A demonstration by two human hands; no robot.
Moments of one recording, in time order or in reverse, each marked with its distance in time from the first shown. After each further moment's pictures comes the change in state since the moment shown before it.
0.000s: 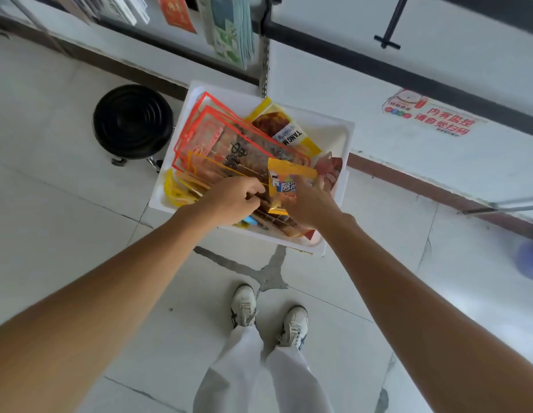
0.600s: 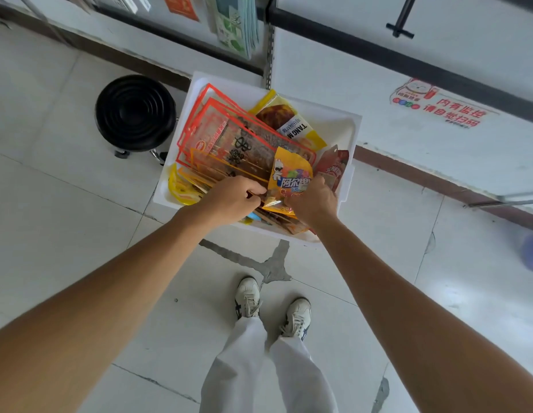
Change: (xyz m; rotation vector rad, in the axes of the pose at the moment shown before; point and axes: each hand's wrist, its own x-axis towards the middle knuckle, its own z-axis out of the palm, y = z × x) left_hand -0.006 -0.006 0.002 -0.073 -0.027 -0.035; right_hand 0.005 -0.005 0.023 0.369 0.179 0.242
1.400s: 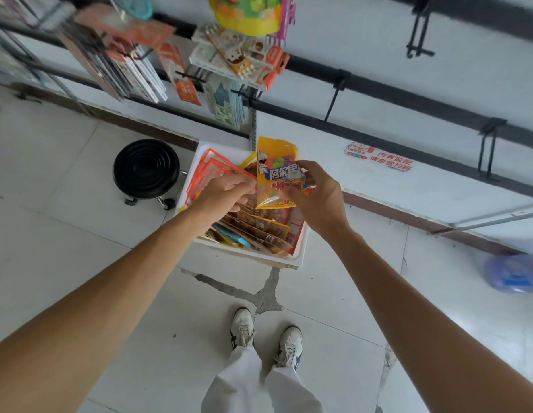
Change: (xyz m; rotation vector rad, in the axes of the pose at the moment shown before) left_hand -0.067 0.080 -0.077 -0.624 0.186 0.001; right_hand -0.104 -0.041 -0.149 0.389 0.193 -0.484
